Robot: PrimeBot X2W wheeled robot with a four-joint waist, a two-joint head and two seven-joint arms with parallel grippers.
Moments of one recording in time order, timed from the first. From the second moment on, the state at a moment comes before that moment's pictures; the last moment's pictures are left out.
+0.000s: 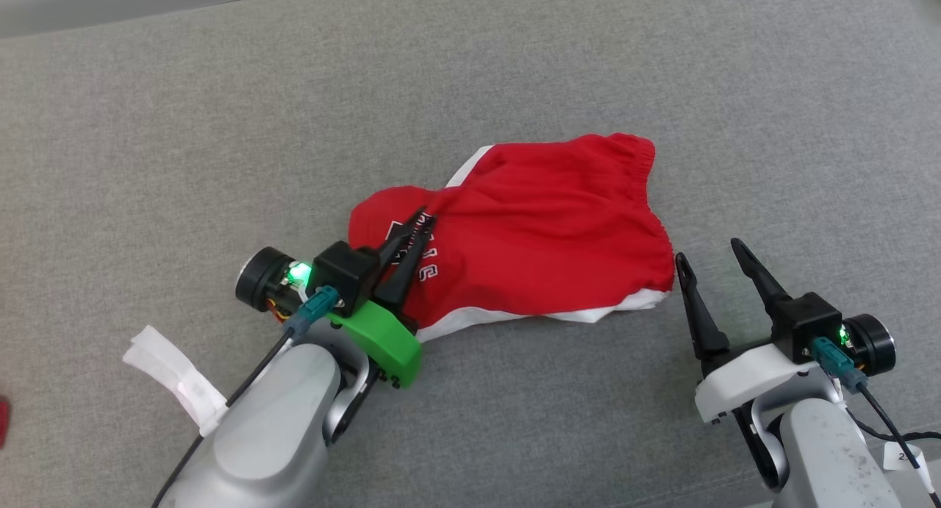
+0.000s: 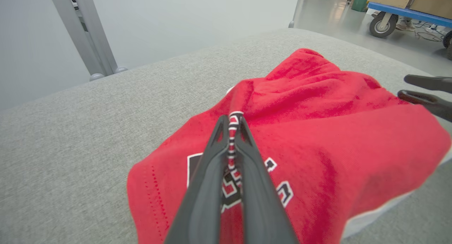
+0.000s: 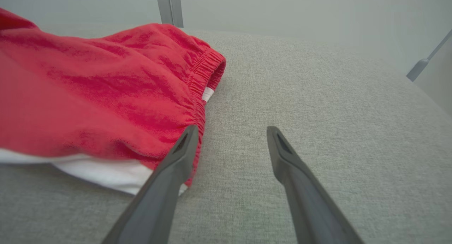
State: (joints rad) left arm -0.56 0.17 -0.68 0.50 -0.39 -0.13 -0.26; right arm -0.24 -0.05 0.01 0.30 -0.01 0.13 -0.26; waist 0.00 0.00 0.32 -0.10
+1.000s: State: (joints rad) left arm -0.24 0.09 -0.18 0.45 -0.23 -0.07 -0.26; right arm -0.19 -0.05 0.07 0.28 0.06 0.13 -0.26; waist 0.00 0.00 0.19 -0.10
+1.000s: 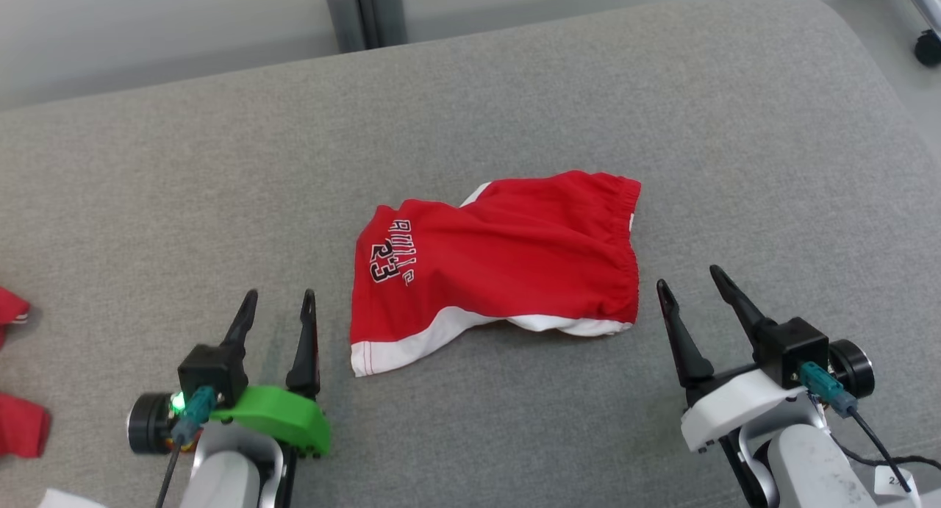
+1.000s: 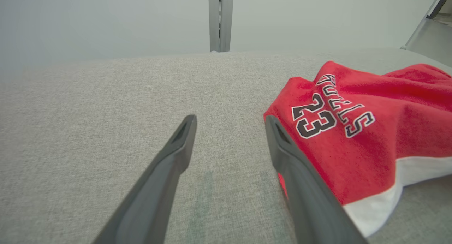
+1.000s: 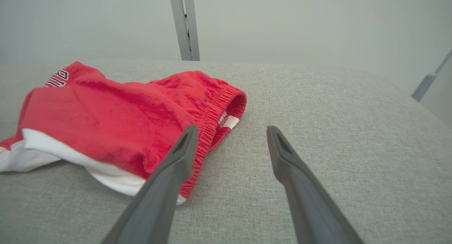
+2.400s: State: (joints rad) left arm -0.15 0.05 -0.20 0.35 -0.18 -0.13 -0.26; right arm -0.47 -0.05 -0.06 0.59 -0.01 0.13 -0.26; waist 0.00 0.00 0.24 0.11
